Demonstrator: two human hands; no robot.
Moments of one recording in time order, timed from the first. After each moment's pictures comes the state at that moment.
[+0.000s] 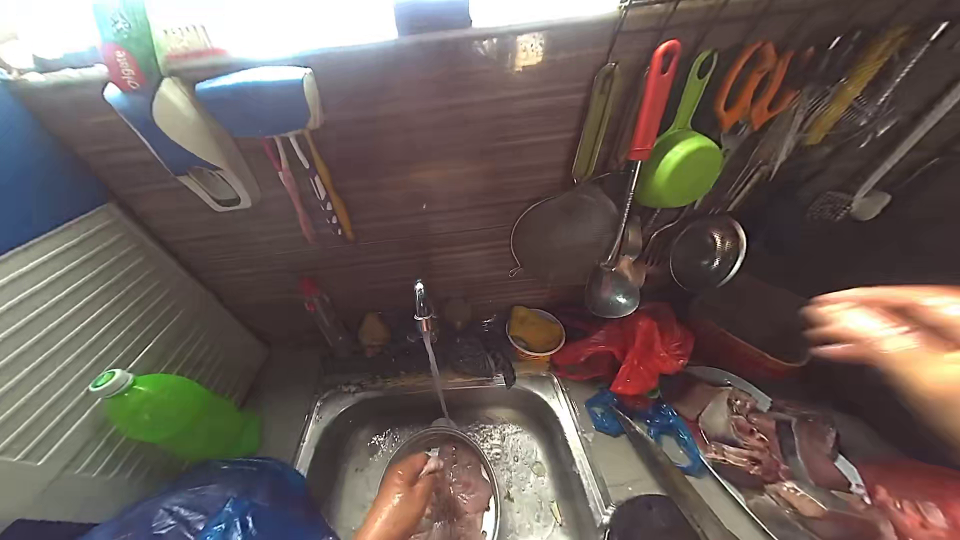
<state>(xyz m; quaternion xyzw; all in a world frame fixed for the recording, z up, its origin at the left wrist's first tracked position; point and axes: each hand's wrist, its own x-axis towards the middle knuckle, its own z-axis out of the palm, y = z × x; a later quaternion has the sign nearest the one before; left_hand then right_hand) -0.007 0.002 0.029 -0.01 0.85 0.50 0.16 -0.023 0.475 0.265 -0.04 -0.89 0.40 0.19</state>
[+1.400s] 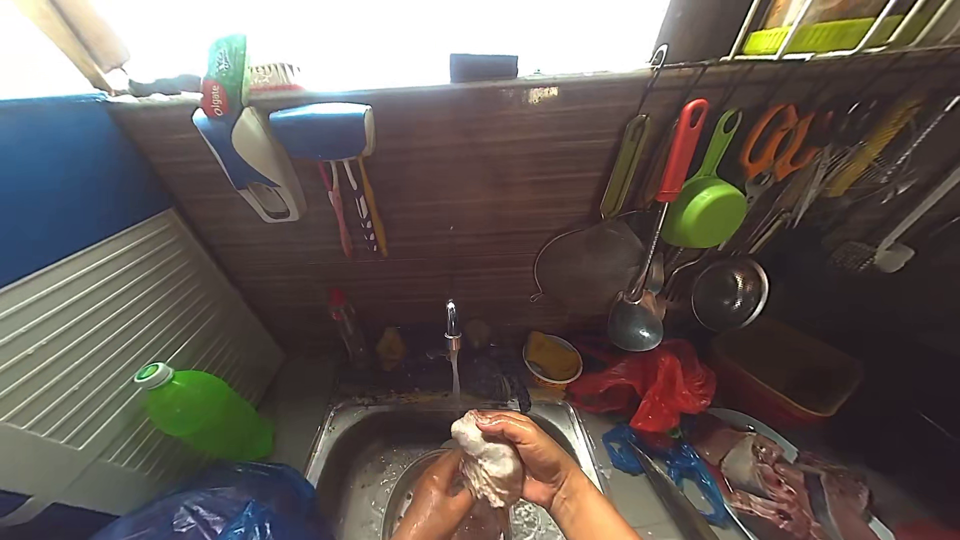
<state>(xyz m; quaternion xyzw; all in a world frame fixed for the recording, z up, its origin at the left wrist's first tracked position) -0.024 0.028 0.036 0.09 0.82 0.56 0.06 -0.080 0.216 0.113 0.07 -0.42 0.84 -0.35</state>
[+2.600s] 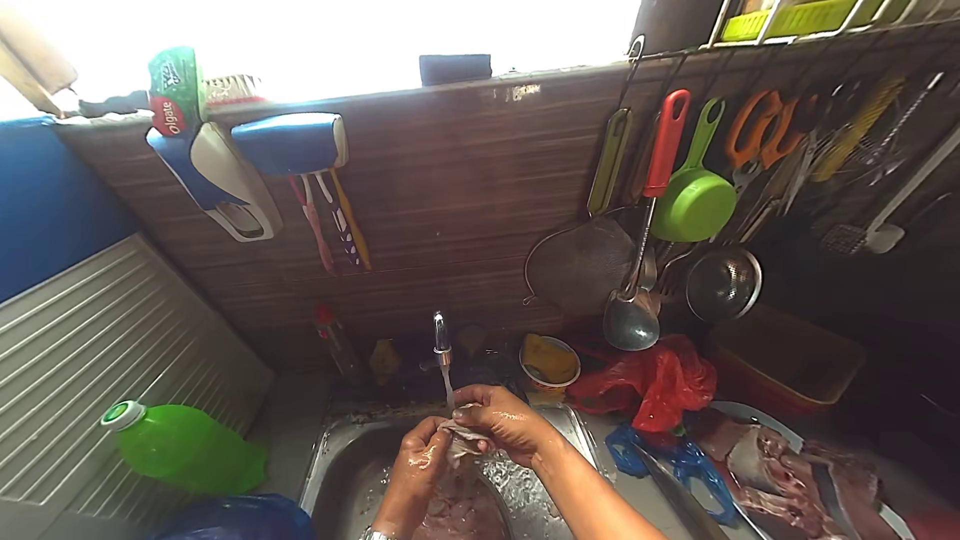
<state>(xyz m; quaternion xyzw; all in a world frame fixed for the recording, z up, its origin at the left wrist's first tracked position) -0.079 0.022 0.061 0.00 0.68 0.73 0.00 -0.133 0.204 0.119 0.03 -0.62 0.71 -0.34</state>
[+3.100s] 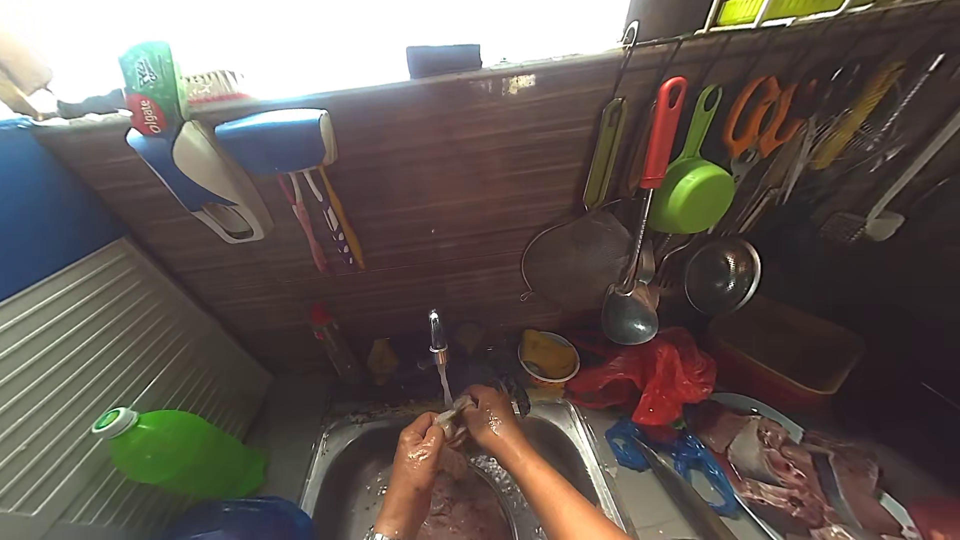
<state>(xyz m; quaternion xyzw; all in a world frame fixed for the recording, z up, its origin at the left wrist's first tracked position) -0.079 0.029 0.076 -0.06 0.70 0.71 -0.02 -0.138 0.176 0.096 0.01 -0.88 0.45 -0.17</state>
